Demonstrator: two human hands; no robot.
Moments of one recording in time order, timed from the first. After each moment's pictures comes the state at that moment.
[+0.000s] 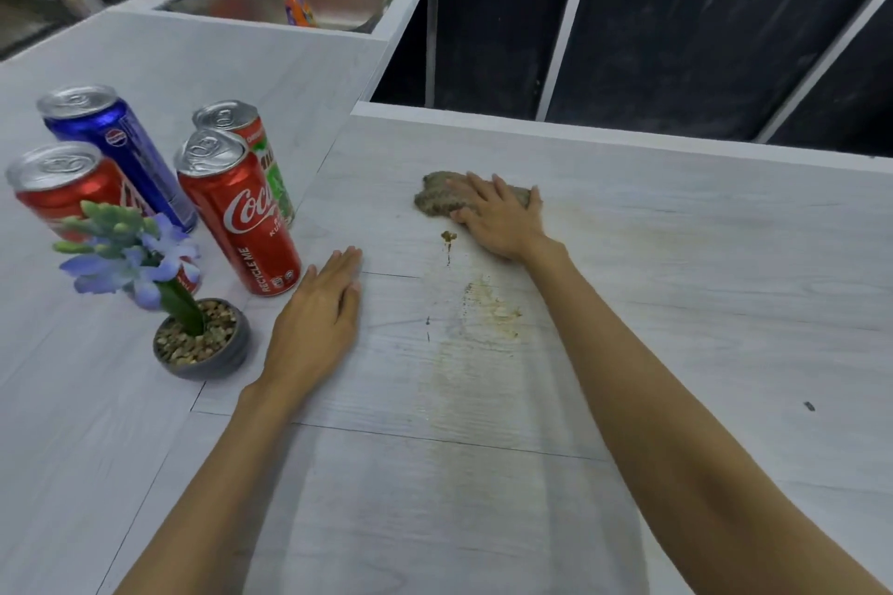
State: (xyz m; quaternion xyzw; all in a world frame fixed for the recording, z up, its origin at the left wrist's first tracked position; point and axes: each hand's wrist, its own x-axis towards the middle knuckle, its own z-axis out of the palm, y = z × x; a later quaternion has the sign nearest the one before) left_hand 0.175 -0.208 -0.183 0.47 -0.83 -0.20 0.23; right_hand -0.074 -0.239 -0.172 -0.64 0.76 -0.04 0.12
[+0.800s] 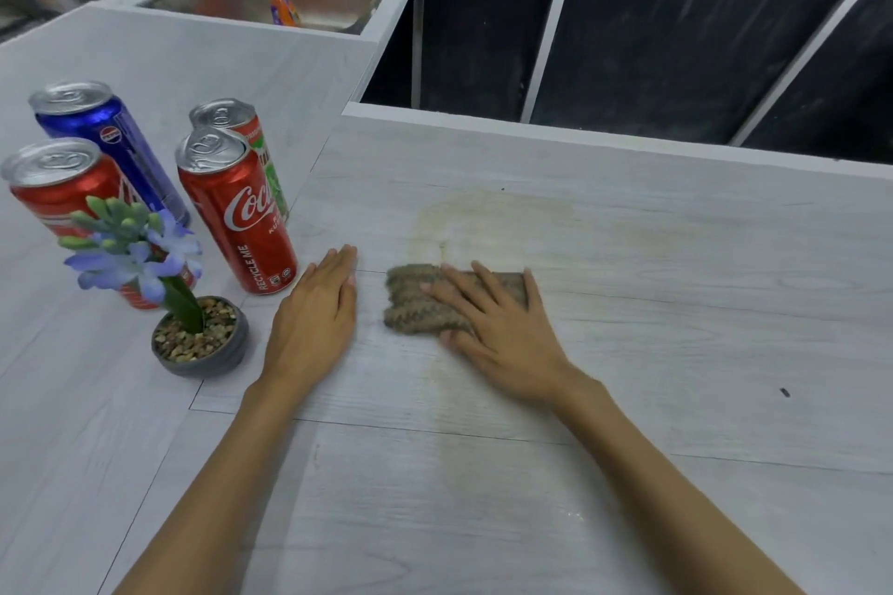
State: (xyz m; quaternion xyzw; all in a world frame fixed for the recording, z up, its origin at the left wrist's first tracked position) left_hand 0.176 -0.210 -0.189 0.48 -0.83 -0.17 0.23; right_hand -0.012 -0.104 -0.176 -0.71 0.69 -0.07 0.09
